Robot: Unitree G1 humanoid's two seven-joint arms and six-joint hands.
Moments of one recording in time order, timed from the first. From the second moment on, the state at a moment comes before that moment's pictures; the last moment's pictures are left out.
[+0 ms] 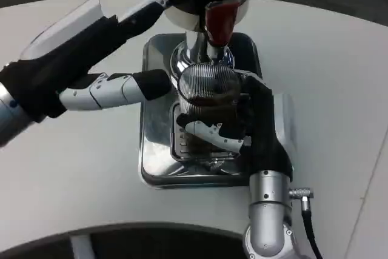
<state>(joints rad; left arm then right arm) -0.55 0.69 0.14 0.03 -0.15 -0.47 -0.68 -0.56 0.10 0.23 0.46 -0.39 -0.14 -0.59</state>
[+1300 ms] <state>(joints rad) 0.05 0.76 0.50 -0.38 0.10 -0.38 -0.55 -0.19 0.05 0.40 -0.13 -0.52 -0.02 -0.39</state>
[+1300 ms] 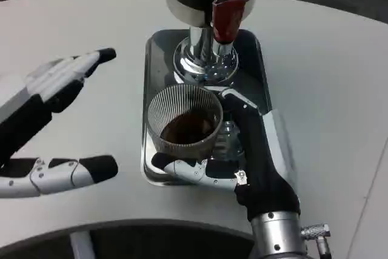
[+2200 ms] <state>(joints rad) 0.39 0.51 0.49 -0.58 0.49 -0.48 -0.29 -0.03 -0.02 0.36 -0.52 -0.43 0.04 -0.01</state>
